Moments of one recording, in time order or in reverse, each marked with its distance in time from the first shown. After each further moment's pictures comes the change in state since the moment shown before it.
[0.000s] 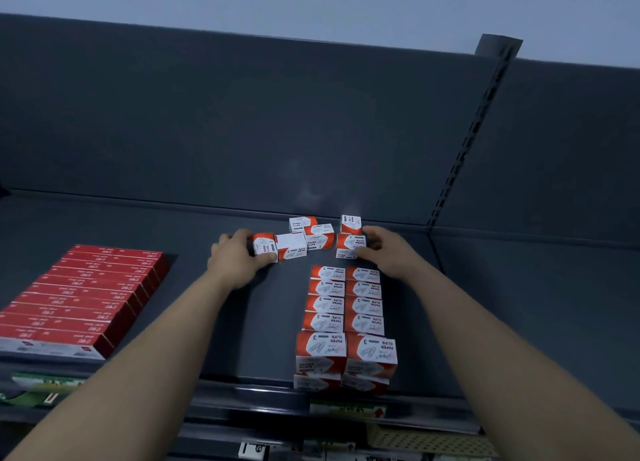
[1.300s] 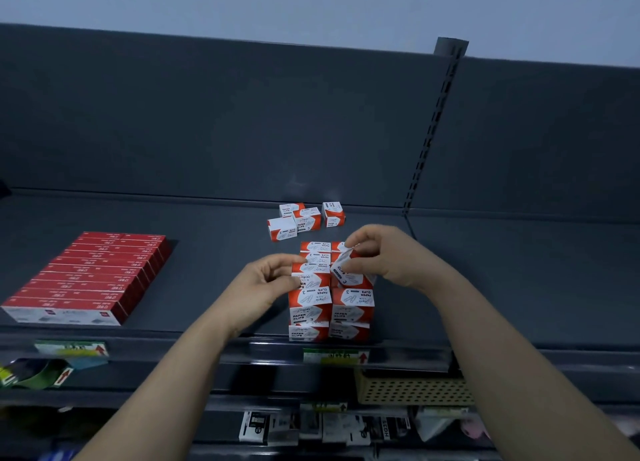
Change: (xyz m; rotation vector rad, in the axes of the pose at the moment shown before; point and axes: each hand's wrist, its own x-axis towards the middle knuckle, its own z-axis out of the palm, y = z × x) left_hand -0.137 0.017 0.000 -0.784 -0.423 0.245; right_hand -0.139 -0.054 -0.013 0.003 -0.139 -0.054
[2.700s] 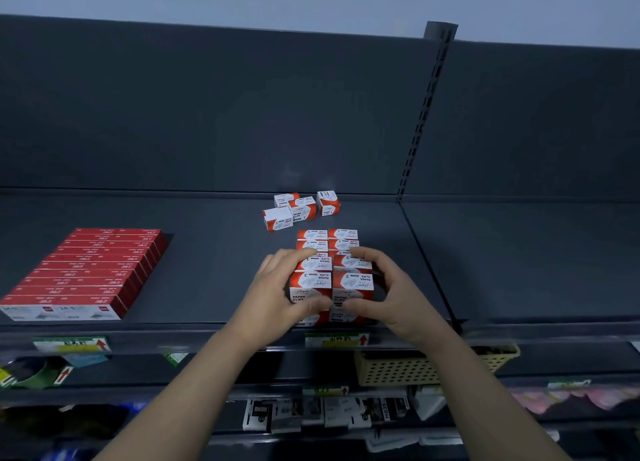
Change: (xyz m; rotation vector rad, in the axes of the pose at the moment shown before) left_hand -0.009 -0.031 0.017 0.599 0.065 0.412; right_hand -0.045 0.059 0.057 0.411 0.132 -0.132
